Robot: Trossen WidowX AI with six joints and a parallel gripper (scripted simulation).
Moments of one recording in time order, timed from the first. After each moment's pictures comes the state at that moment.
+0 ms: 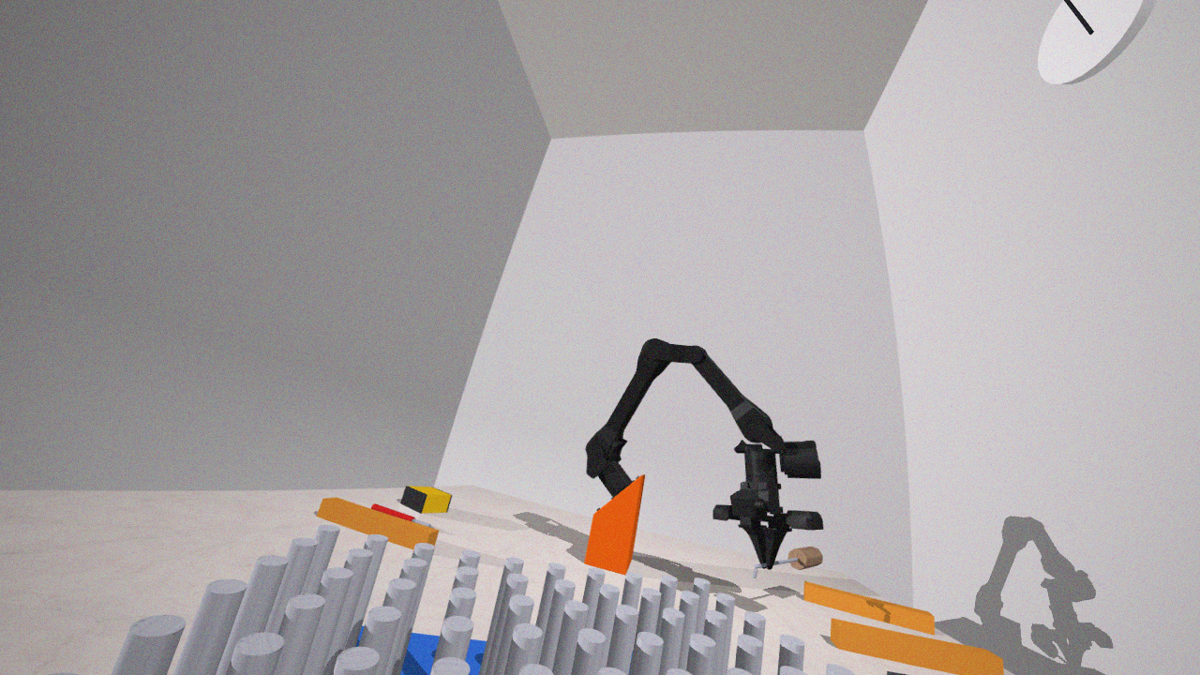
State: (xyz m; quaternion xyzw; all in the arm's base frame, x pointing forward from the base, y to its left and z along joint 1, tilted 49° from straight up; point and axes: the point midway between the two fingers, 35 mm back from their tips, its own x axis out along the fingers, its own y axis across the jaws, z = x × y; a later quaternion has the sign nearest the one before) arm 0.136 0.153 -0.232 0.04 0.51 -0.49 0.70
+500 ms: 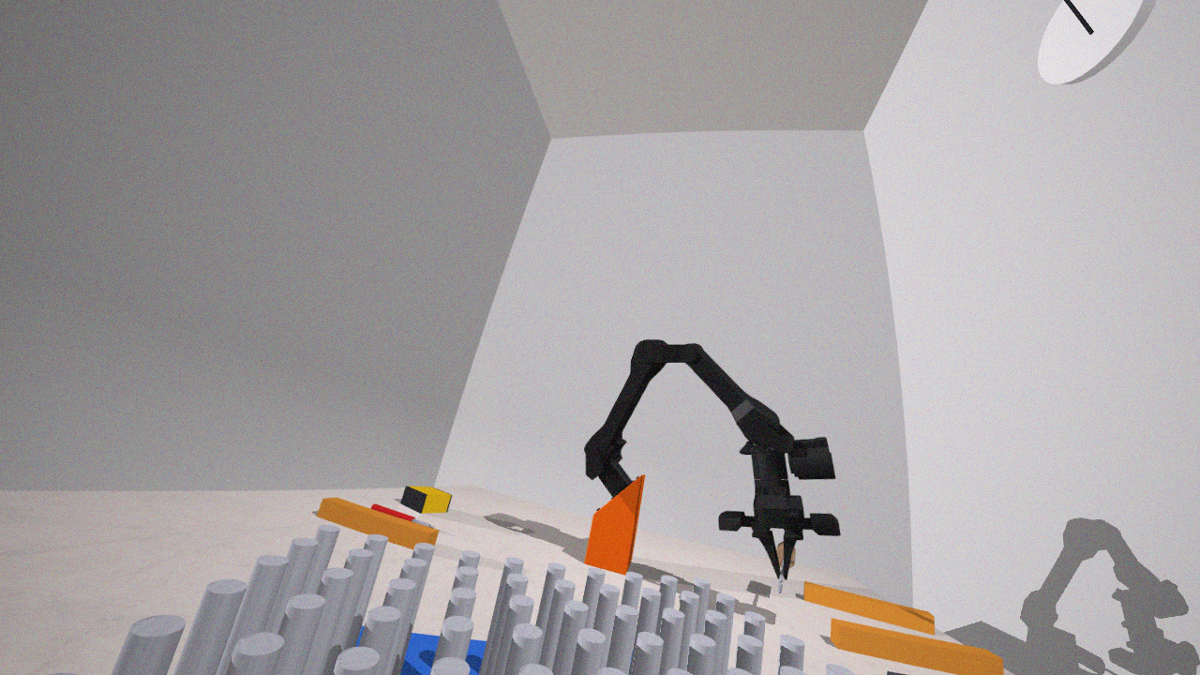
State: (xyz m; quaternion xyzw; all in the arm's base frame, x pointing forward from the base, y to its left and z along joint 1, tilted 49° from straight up) arm 0.181 0.152 -0.242 -0.06 0.62 -0.38 0.69
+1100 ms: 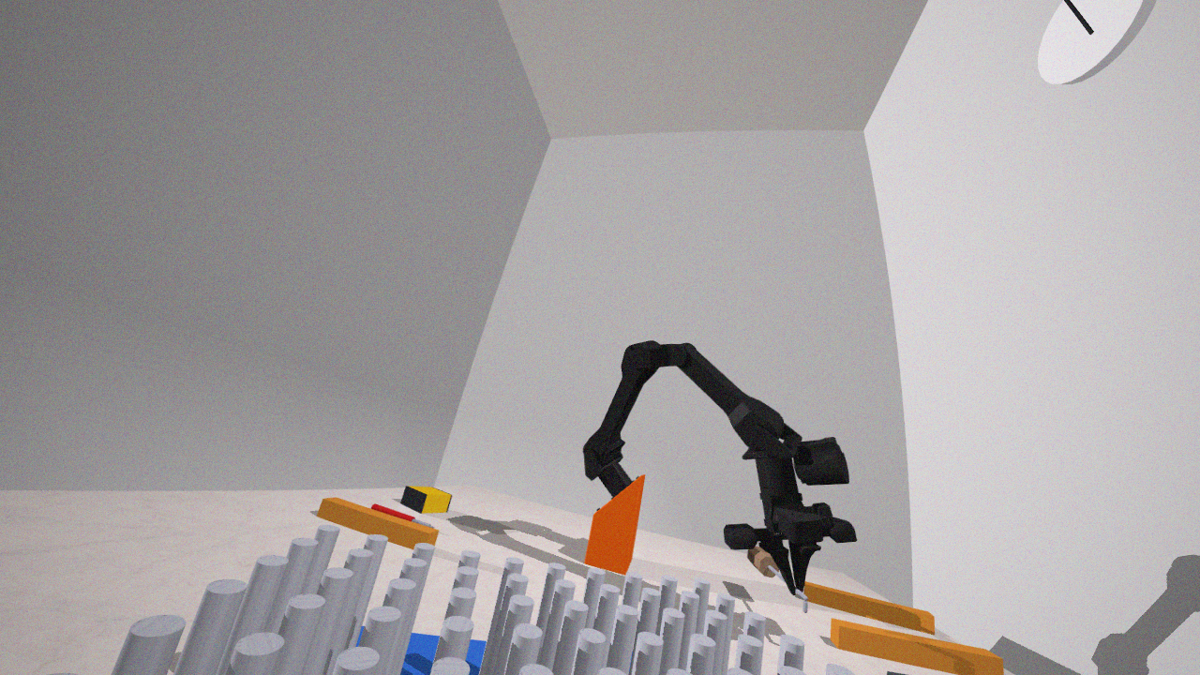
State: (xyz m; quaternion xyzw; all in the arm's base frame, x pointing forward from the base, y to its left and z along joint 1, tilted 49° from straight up) arm 0.231 0.141 -0.249 -0.16 0.69 -0.24 0.66
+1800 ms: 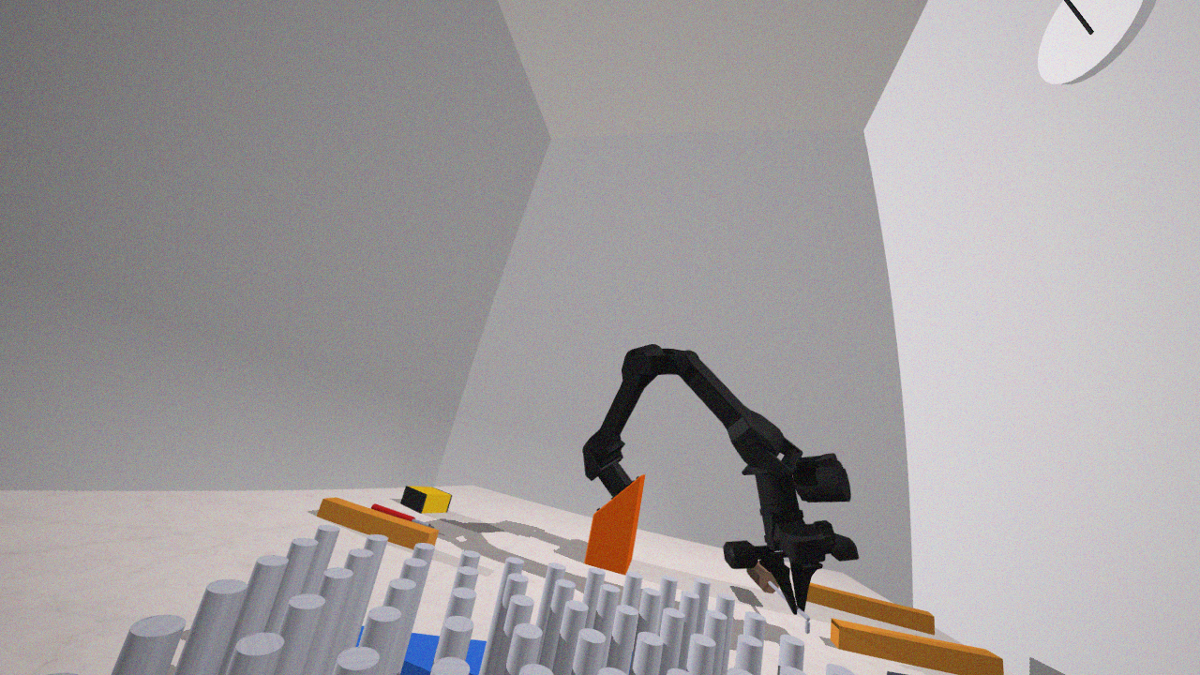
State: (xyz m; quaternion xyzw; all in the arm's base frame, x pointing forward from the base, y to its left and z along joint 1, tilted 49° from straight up) arm 0.233 0.124 -0.267 -0.16 0.69 -0.23 0.67
